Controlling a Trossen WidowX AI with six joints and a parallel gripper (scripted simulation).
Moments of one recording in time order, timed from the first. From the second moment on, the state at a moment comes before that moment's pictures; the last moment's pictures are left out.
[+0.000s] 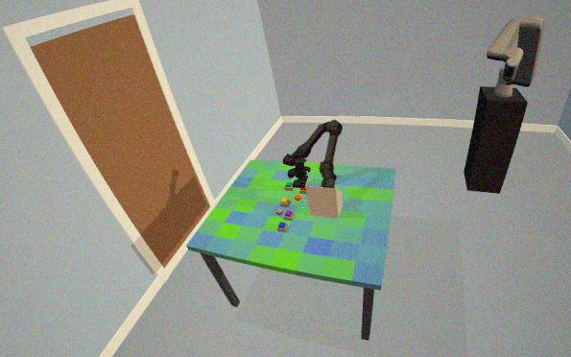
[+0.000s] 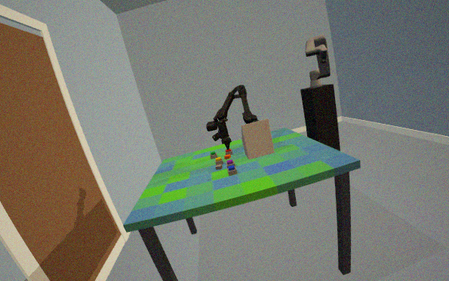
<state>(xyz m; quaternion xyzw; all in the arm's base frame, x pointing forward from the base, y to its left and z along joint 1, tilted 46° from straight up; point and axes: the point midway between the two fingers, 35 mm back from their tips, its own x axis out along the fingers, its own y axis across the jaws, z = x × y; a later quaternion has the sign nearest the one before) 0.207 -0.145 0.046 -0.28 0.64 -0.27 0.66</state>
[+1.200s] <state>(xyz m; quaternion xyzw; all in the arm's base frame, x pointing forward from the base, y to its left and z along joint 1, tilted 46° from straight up) 0.262 0.035 0.031 -0.28 0.64 -0.23 0.68</state>
